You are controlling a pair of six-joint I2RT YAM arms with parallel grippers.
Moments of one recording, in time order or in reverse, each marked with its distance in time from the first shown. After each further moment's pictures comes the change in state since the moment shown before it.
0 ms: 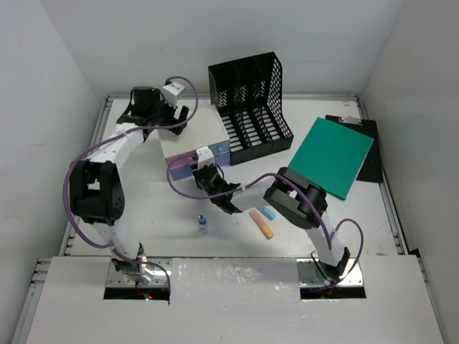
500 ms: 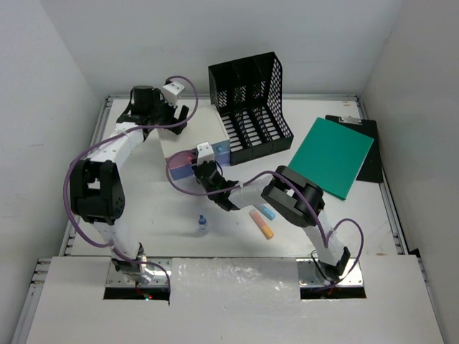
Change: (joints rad) left arm 0.000 0.007 0.010 -0.007 0.001 0.000; right arm -0.019 0.035 0.047 0.050 0.052 -0.005
